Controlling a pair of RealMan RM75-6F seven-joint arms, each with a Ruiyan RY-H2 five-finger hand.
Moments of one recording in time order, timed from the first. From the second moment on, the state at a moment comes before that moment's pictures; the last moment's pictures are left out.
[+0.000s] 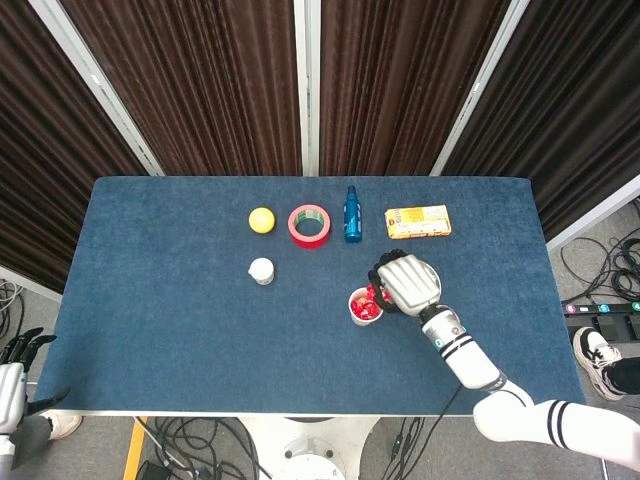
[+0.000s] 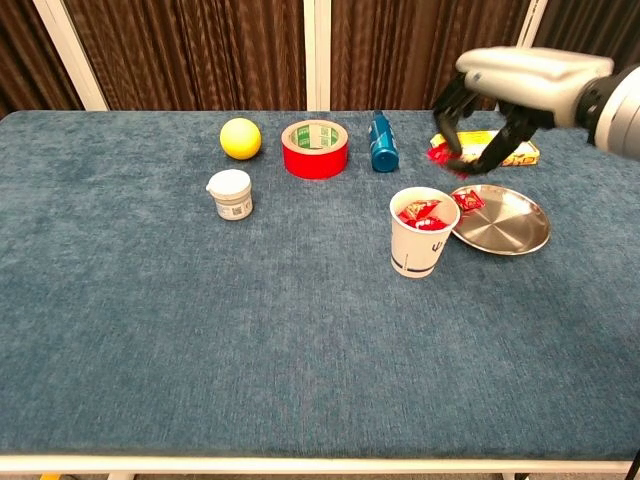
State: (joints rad) left arm 0.07 -1.23 -0.01 -1.48 1.44 1.51 -0.10; right arm 0.75 -1.40 0.18 -1.63 -1.16 0.93 -0.35
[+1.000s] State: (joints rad) left arm 0.05 -1.24 -0.02 -1.48 1.45 1.51 -0.09; right arm 0.56 -1.24 0.11 -1.70 -1.22 1.18 -0.27
